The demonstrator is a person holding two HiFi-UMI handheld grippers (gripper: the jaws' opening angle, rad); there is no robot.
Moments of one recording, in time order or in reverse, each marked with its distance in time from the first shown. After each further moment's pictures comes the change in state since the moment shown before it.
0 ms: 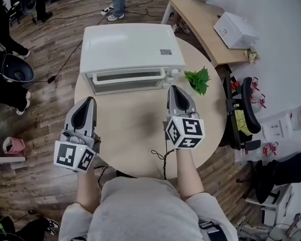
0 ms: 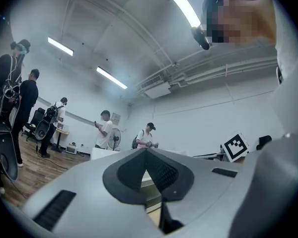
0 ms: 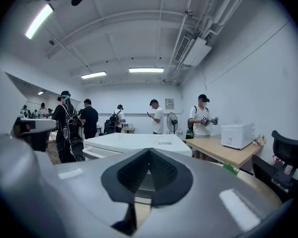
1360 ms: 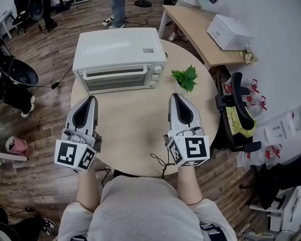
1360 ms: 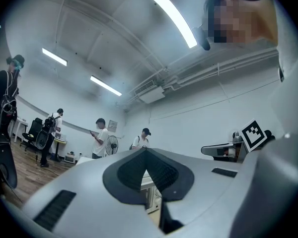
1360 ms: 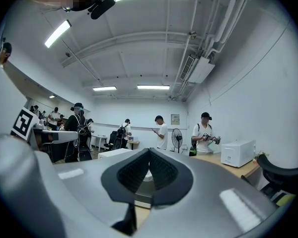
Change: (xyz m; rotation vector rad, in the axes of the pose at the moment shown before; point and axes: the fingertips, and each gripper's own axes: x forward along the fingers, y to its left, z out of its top) left arm -0.013 -0.102 0.027 0.069 -0.064 -0.003; right arm -0.125 -0.021 0.066 -0.062 -0.178 0.076
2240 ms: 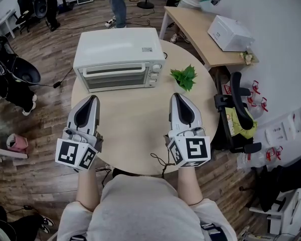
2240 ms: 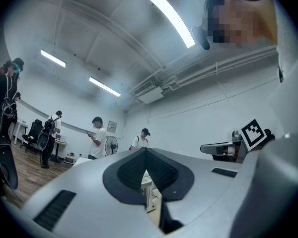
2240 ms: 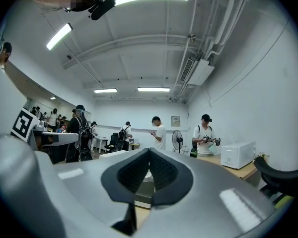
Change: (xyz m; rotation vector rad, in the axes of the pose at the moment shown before) left arm -0.007 -0.025 0.004 0.013 -0.003 0.001; right arm -0.020 -0.007 0.010 -0.001 -0.024 0.010
